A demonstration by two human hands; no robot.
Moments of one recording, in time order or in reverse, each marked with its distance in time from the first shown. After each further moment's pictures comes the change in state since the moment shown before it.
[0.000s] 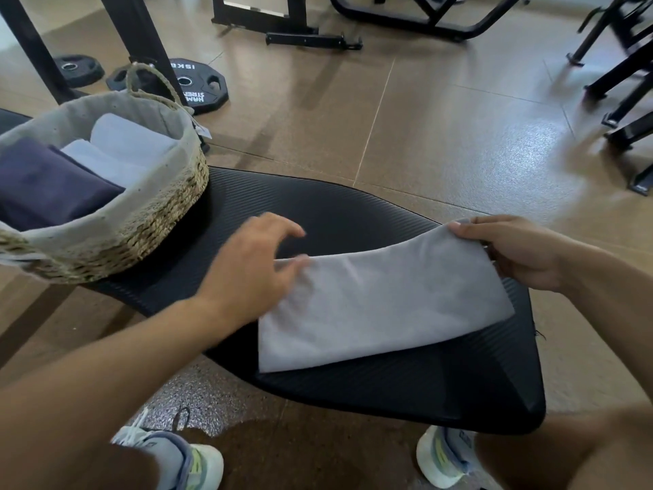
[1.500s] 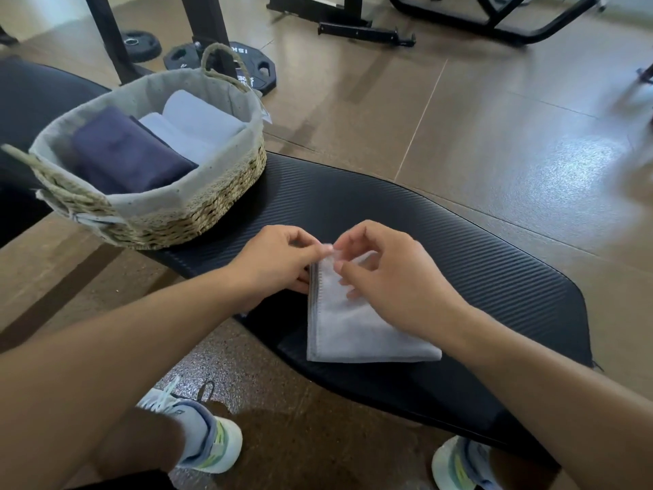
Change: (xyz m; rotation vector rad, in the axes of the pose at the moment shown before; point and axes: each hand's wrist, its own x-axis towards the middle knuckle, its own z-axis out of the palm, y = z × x) left_hand -0.012 -0.013 -0.026 -0.809 -0.242 -0.775; right_hand -0.027 -0.021 0.191 -0.363 -0.038 -0.506
